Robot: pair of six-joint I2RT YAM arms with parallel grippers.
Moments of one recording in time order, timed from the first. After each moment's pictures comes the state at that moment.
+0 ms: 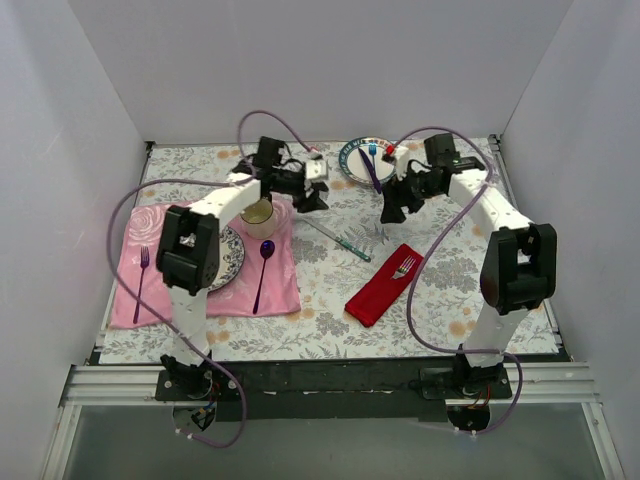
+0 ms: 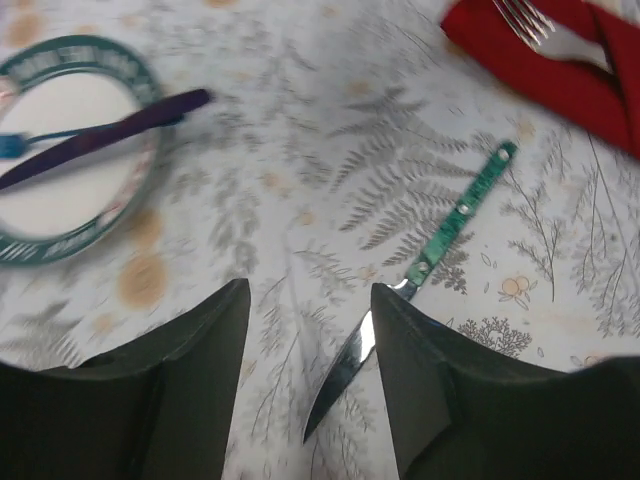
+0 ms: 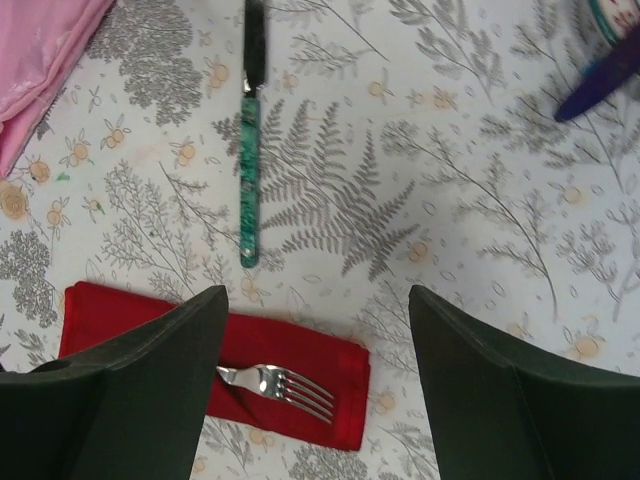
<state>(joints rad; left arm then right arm) -0.40 2.14 1.69 -0.42 0.97 0.98 0.16 1.81 1.52 -0.78 -0.68 -0.50</state>
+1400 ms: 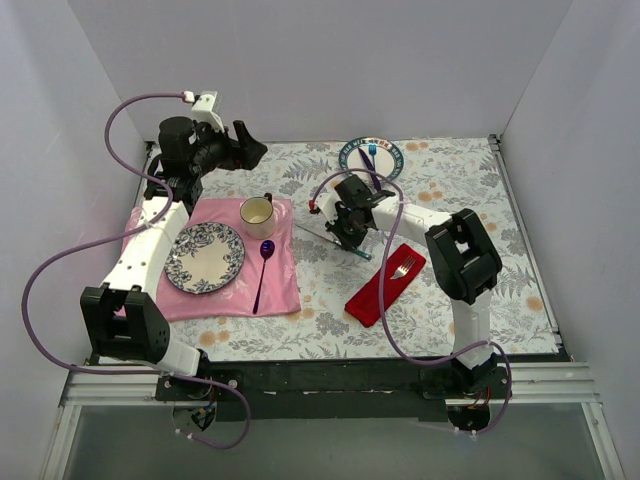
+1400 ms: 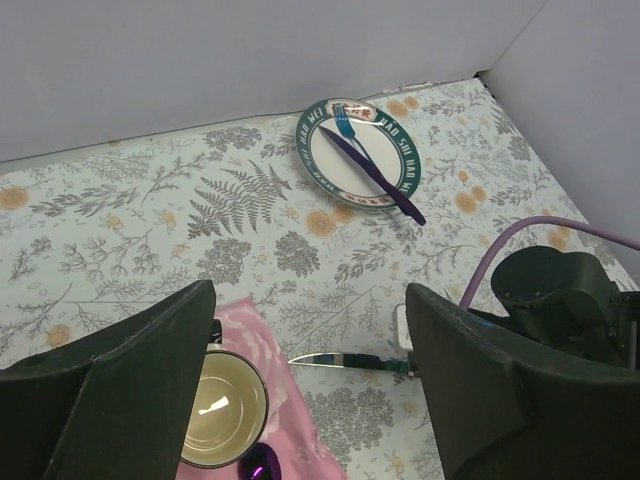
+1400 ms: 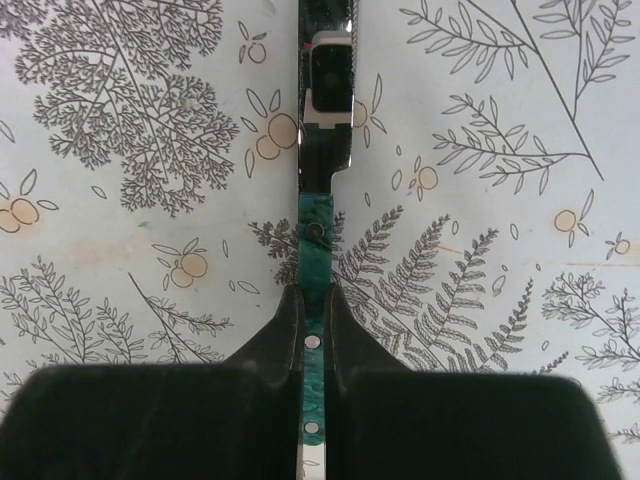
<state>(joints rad) -0.12 1.47 1.37 -0.10 0.44 -0.22 0.63 2.02 1.43 -0.52 -0.19 -0.44</state>
